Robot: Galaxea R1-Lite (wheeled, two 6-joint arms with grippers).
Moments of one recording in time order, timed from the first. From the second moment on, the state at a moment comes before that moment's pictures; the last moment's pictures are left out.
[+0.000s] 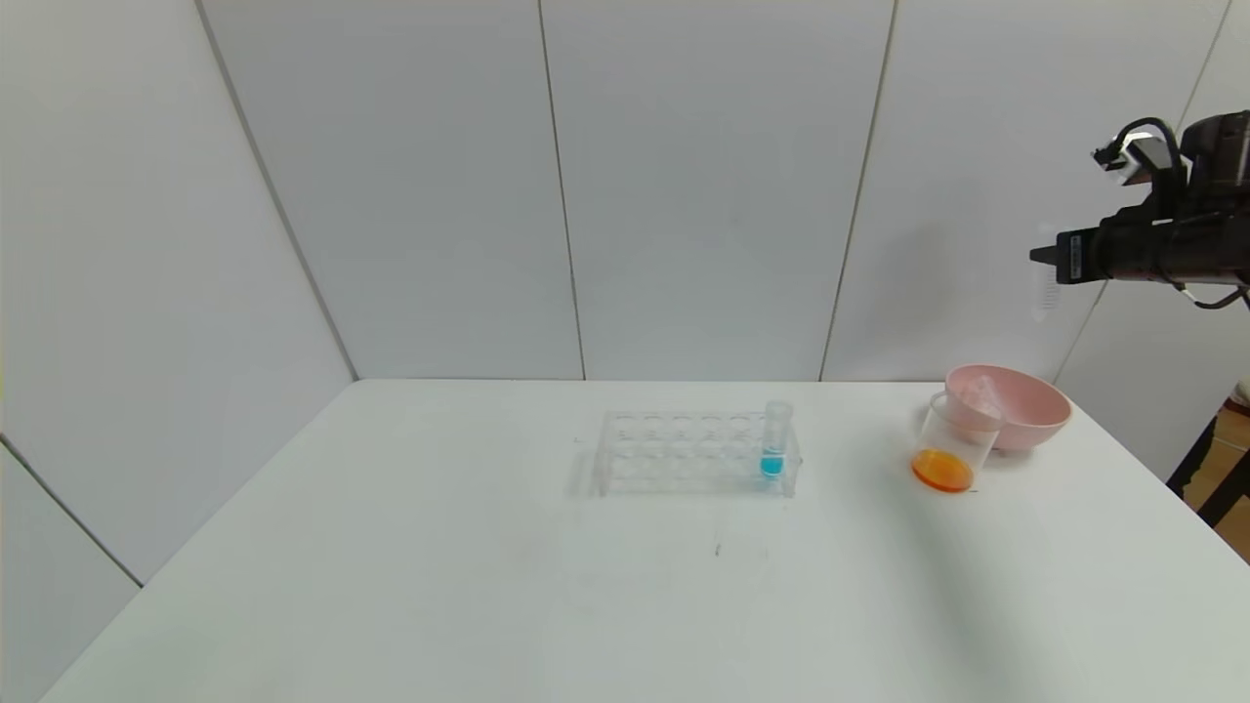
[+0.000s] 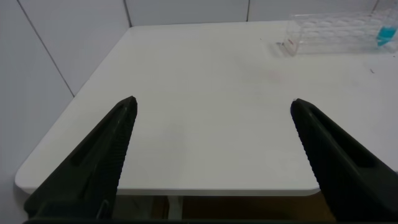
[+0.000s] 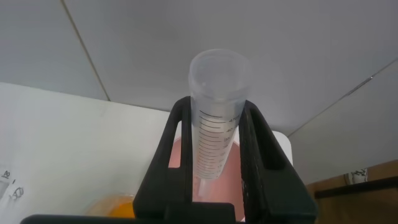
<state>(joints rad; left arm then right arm) 0.00 0.00 0.00 0.00 0.00 0.02 -0.21 2.15 -1.97 0.13 0.22 -0.19</state>
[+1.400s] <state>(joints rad) 0.00 0.00 0.00 0.00 0.00 0.02 -0.22 2.31 -1.79 -0.06 0.14 -0.15</state>
